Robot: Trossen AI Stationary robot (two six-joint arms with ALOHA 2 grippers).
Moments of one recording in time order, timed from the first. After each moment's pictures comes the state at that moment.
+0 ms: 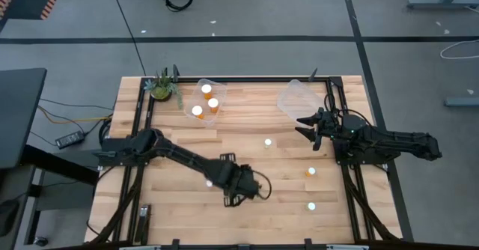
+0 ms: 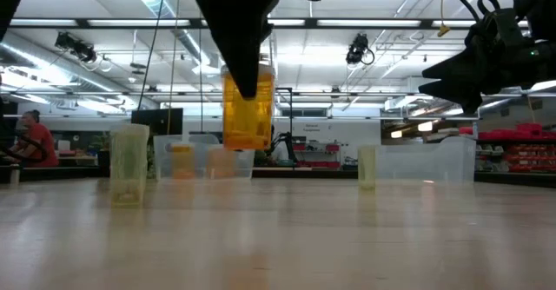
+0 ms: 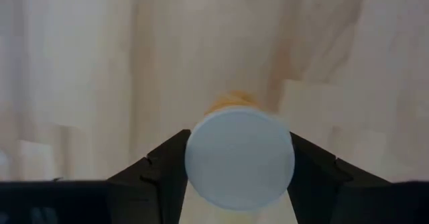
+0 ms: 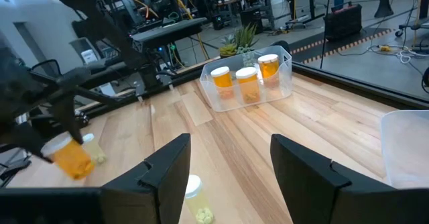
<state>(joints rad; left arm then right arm) -0.36 2.16 1.94 -1.23 -0.21 -0.45 -0.19 0.11 0.01 0.02 0.09 0.29</state>
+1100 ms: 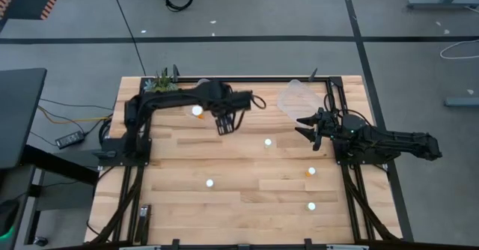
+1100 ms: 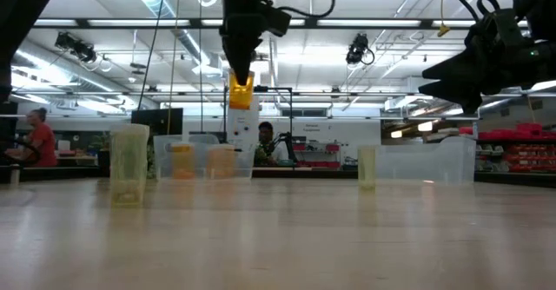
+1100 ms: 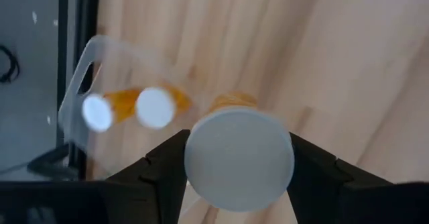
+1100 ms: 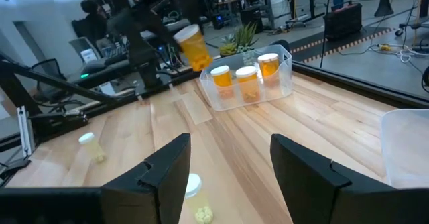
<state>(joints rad) 0.17 1.97 1.94 -1.42 -0.31 -0.07 -0.19 0.11 0.01 0.02 0.09 0.29</state>
